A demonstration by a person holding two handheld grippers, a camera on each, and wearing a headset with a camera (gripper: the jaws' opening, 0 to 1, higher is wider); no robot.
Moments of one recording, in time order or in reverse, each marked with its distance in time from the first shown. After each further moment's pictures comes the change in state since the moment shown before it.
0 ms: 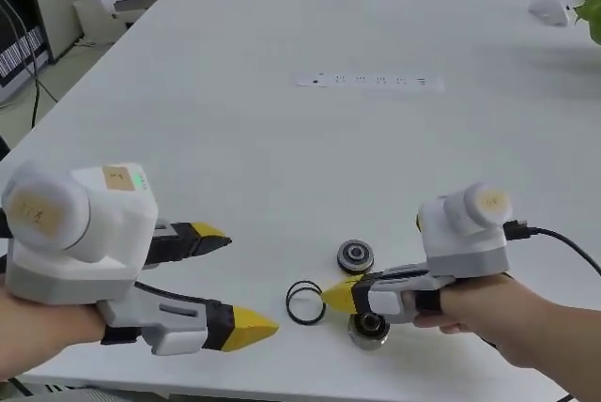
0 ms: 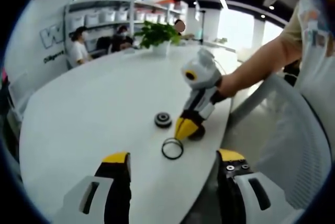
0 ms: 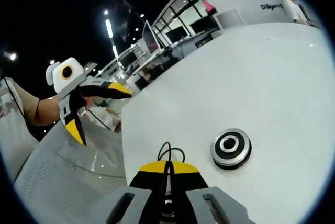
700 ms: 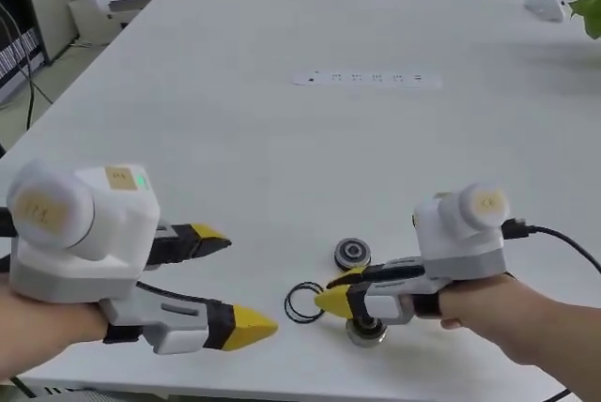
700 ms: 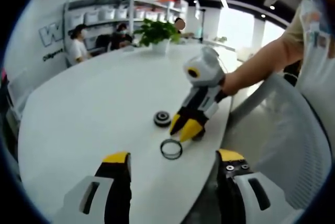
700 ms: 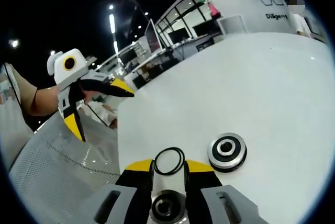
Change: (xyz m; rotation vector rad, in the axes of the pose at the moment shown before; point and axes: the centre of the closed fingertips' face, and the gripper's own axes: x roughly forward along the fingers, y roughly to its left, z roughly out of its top) left arm 0.004 0.002 -0.001 -0.008 0.014 -0.008; right arm -0.003 -0.003 0.002 -0.073 -0.004 -0.038
